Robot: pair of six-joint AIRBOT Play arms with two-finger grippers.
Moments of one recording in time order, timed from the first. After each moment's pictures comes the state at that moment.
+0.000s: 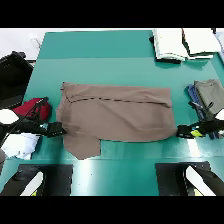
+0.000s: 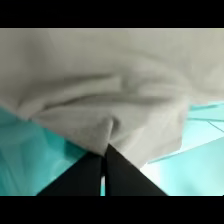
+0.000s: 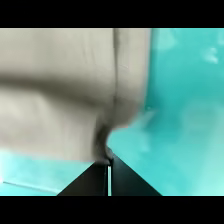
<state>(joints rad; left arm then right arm) 0.07 -0.73 0.57 1.04 -1.31 -1.45 -0.34 -0.85 0.58 -1.33 1.39 1.31</state>
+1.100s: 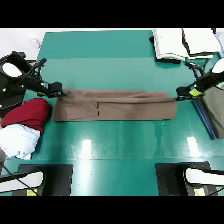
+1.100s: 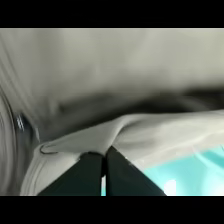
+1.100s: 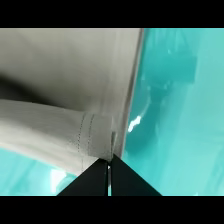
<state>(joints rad) 0.07 -1.35 1.22 1.07 -1.15 -1.39 -0.16 -1.40 1.31 -1.34 1.41 1.39</state>
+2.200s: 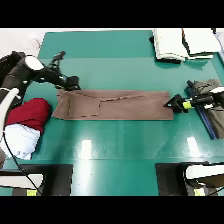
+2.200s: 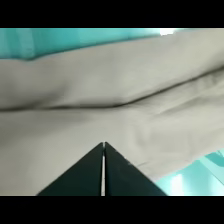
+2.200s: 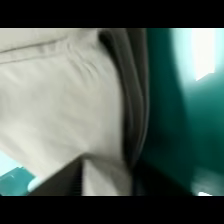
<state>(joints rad) -0.16 -1.49 1.35 1.02 -1.07 -1.44 -0.38 -1.57 0.99 -0.80 1.24 1.13</state>
